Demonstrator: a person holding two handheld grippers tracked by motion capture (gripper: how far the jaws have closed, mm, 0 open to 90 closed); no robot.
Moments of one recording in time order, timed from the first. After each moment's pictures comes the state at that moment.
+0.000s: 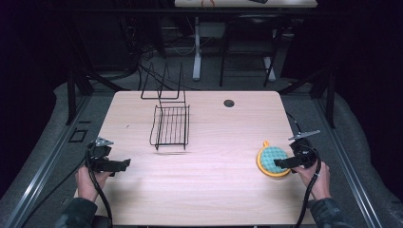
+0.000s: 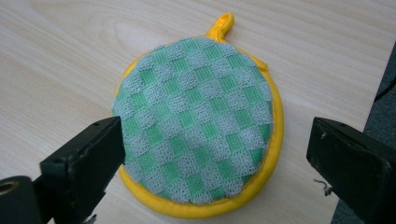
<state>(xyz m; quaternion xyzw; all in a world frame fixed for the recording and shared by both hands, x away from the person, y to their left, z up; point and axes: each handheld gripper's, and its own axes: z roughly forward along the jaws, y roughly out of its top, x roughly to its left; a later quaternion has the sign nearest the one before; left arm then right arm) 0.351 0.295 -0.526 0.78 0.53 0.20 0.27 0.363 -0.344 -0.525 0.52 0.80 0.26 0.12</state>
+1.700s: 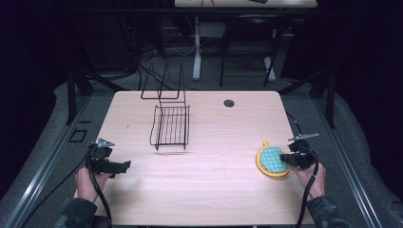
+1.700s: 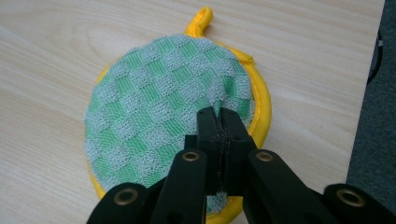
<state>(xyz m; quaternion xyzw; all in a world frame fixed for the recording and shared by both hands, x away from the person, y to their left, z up) 0.349 0.293 -0.526 0.79 0.52 0.19 0.26 0.362 -0.341 -0.537 0.56 0.77 0.26 0.15</state>
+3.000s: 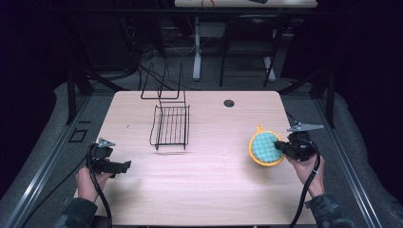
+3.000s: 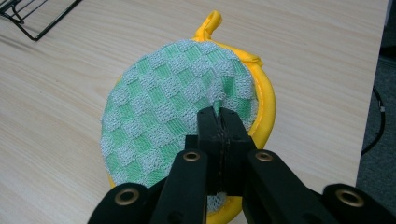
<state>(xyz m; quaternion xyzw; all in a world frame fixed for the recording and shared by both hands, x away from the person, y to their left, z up) 0.350 0.291 -0.527 0.79 0.52 0.19 0.26 0.353 -0.312 -0.477 0.50 0.77 0.34 0.19</state>
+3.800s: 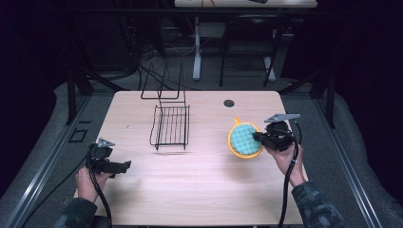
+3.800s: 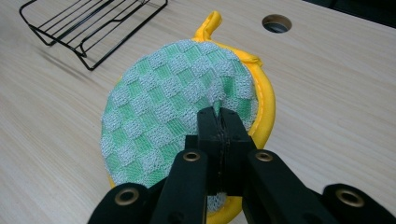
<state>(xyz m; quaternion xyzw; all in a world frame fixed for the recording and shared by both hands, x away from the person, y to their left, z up) 0.350 0.292 -0.528 0.79 0.52 0.19 0.27 0.376 -0.252 -0.458 0.45 0.80 0.37 0.18</state>
